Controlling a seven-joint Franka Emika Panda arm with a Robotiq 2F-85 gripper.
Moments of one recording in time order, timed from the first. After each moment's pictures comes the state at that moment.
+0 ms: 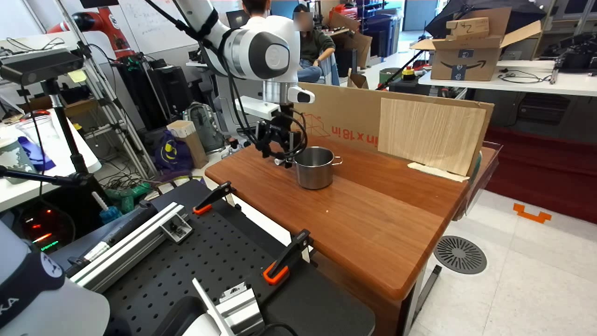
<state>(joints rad) 0.15 0.56 0.08 -2.07 0.02 2.40 0.13</state>
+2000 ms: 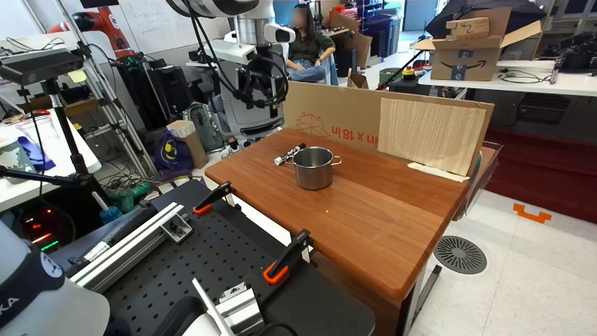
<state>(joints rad) 0.15 0.24 0.14 -2.19 0.12 2.39 0.08</state>
